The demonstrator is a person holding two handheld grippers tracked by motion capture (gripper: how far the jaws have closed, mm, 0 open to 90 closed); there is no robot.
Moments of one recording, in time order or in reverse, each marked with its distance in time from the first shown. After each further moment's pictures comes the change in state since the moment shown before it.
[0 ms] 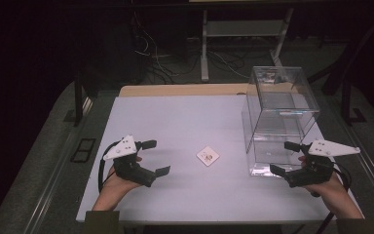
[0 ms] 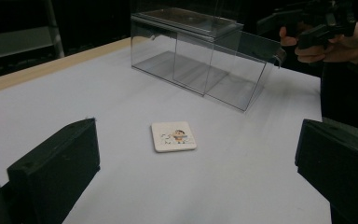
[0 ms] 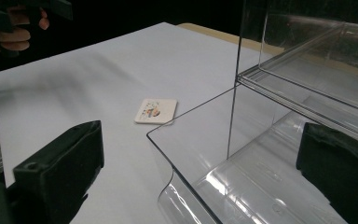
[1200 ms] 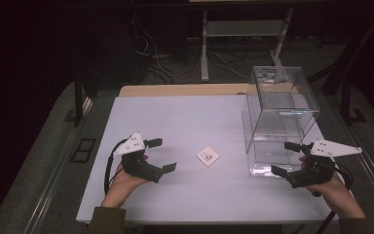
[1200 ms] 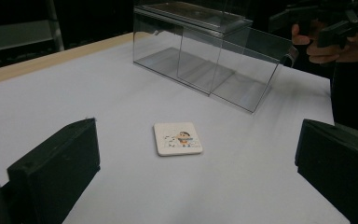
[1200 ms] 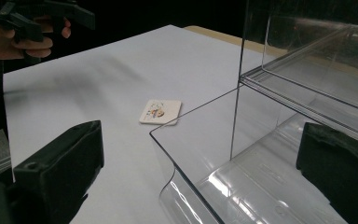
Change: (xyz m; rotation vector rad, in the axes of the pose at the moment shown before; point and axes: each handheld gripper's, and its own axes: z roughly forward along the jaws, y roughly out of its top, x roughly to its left) left arm 0.007 -0.003 0.022 0.010 0.005 -0.019; right arm -0.004 -0.002 -0.002 -0.014 0.030 -0.006
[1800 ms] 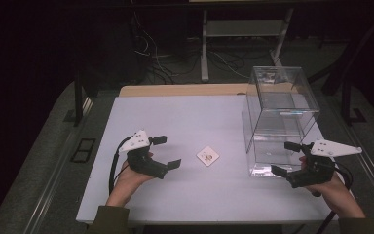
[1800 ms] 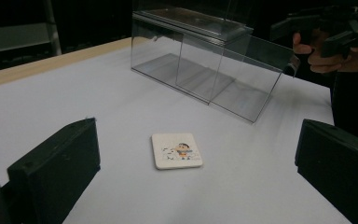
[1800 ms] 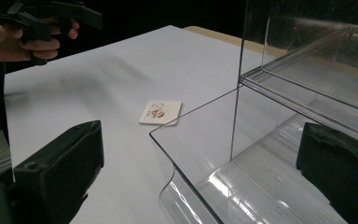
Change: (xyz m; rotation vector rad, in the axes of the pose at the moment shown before) left arm 0.003 0.003 0.014 -0.021 -0.010 -0.018; right arm 0.000 0.000 0.000 0.001 0.001 0.002
